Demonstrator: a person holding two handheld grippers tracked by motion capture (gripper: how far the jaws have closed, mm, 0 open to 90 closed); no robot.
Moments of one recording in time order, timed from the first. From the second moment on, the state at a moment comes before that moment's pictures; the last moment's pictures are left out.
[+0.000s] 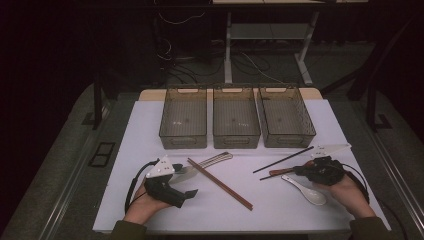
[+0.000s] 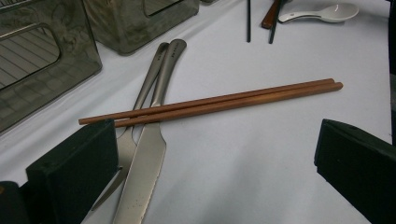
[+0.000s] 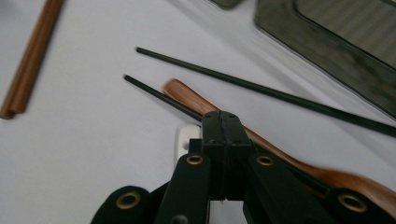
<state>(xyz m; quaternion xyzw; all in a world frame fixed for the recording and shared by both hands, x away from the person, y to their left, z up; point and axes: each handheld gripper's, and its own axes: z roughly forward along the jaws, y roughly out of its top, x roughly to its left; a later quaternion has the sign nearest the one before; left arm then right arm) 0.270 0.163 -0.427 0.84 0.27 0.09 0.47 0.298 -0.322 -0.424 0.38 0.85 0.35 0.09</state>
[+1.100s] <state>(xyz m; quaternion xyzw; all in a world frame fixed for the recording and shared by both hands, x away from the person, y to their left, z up) 0.270 0.163 -0.427 0.83 0.27 0.09 0.48 0.317 -0.316 -0.436 0.39 0.85 0.33 0.10</state>
